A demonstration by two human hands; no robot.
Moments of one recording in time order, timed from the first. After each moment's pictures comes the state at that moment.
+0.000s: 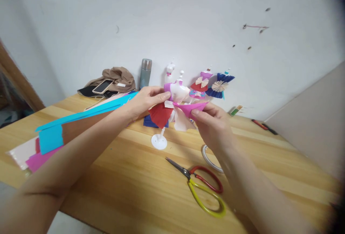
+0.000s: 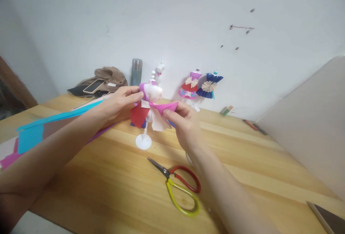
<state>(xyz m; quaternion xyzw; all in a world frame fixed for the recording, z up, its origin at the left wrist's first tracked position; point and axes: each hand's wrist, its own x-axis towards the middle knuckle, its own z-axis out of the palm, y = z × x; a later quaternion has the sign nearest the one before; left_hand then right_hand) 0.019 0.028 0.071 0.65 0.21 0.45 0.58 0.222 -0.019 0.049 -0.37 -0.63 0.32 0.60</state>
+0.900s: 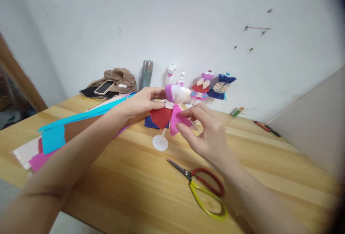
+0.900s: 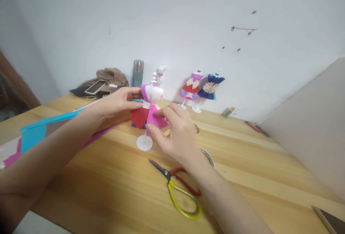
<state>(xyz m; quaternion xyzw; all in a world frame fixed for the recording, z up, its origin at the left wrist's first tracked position) 0.010 0.027 0.081 0.70 0.21 0.39 0.56 0.205 -0.046 0.055 -0.40 -0.79 -0.07 0.46</state>
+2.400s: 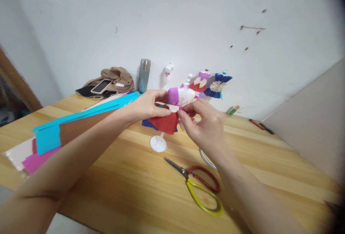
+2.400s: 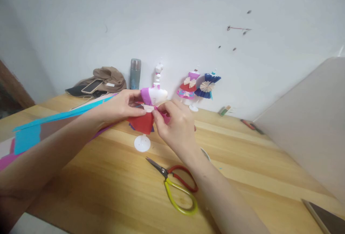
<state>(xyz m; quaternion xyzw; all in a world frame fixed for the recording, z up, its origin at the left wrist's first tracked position) 0.022 0.021 0.080 0.74 0.20 0.39 0.50 0.210 -0.027 0.053 -0.40 -0.75 -0.13 0.51</state>
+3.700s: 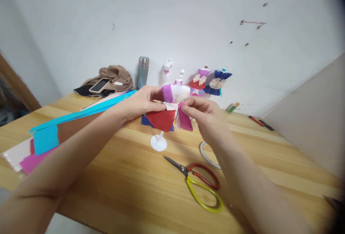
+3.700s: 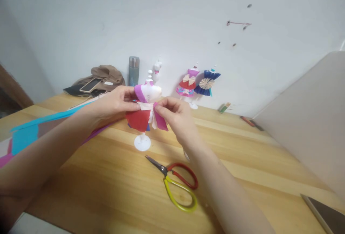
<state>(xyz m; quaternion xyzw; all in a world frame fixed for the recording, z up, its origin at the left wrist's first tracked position) 0.017 0.024 0.077 0.70 0.21 0.37 0.57 0.212 -0.027 0.069 -0.45 -0.64 0.34 0.53</state>
